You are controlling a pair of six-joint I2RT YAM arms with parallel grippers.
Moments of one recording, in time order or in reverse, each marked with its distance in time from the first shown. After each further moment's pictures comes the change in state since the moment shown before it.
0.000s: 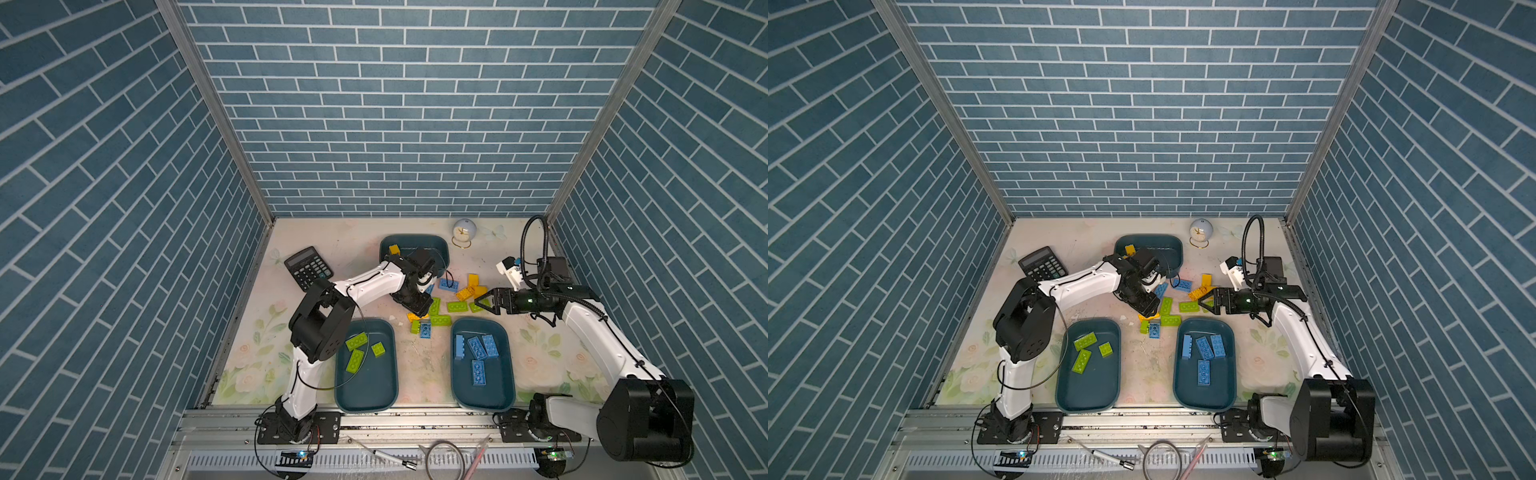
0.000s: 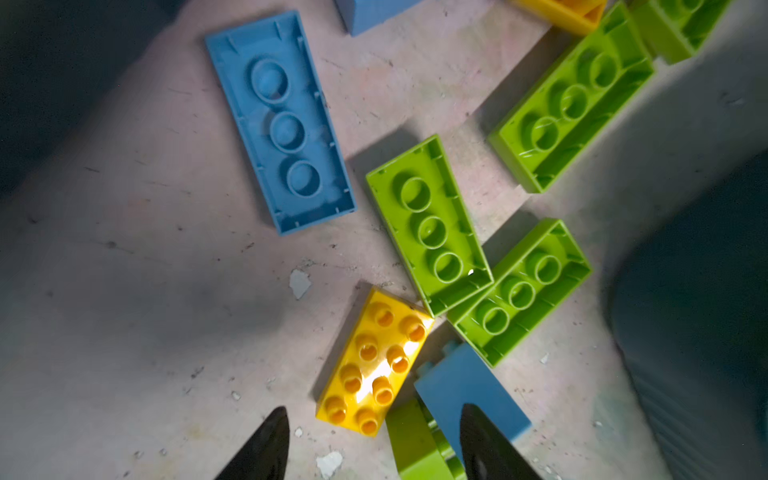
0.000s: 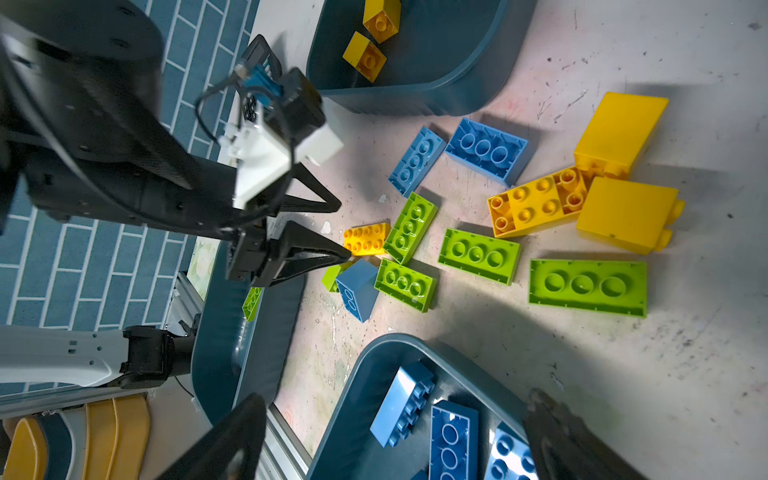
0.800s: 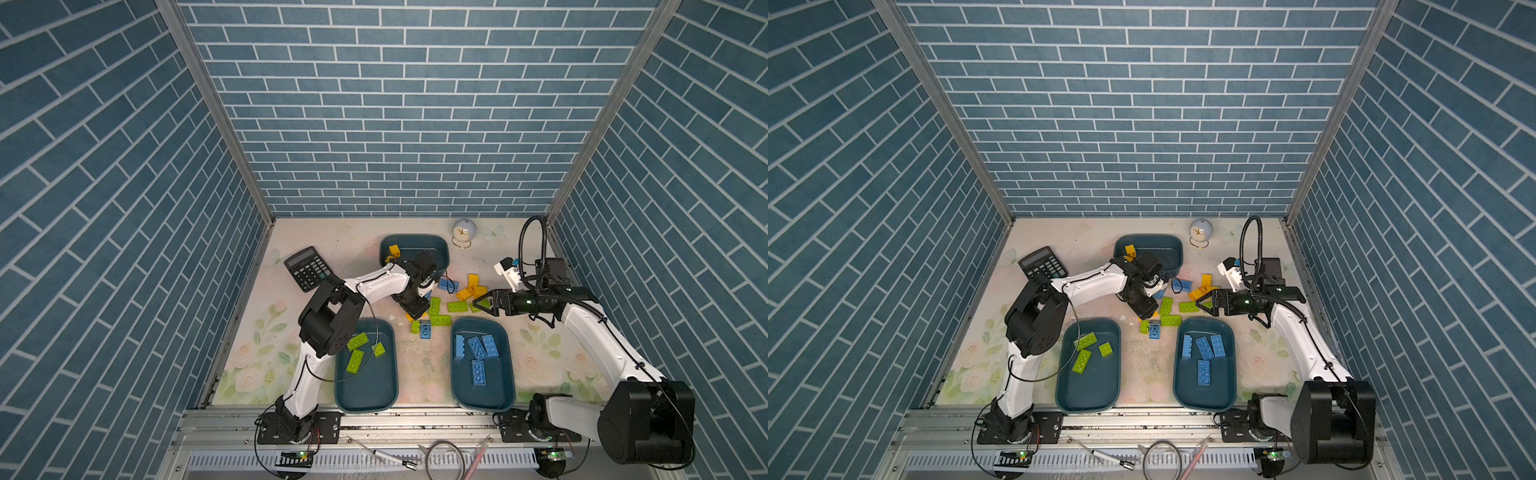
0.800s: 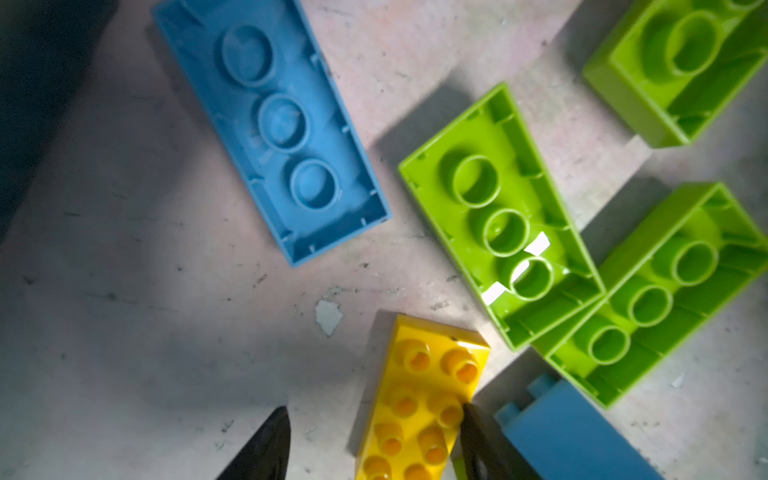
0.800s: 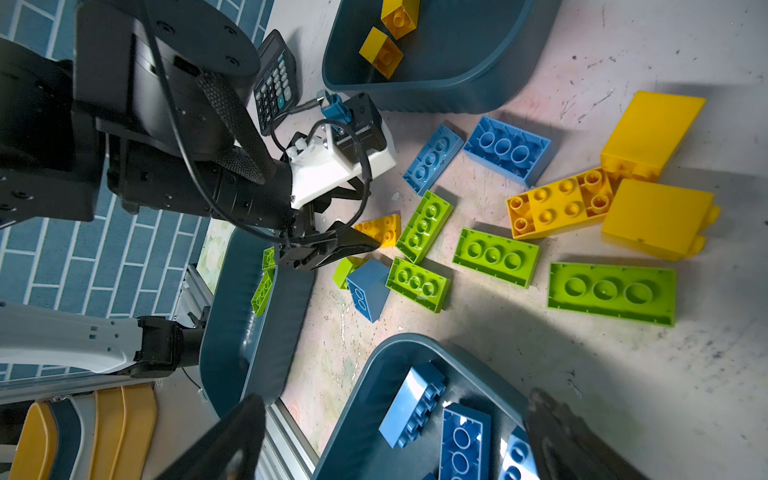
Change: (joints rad) left arm 0.000 0.058 0.017 0.004 -0.120 0.159; right arm 0.018 -0.008 -0.013 0.011 -0.019 -0.001
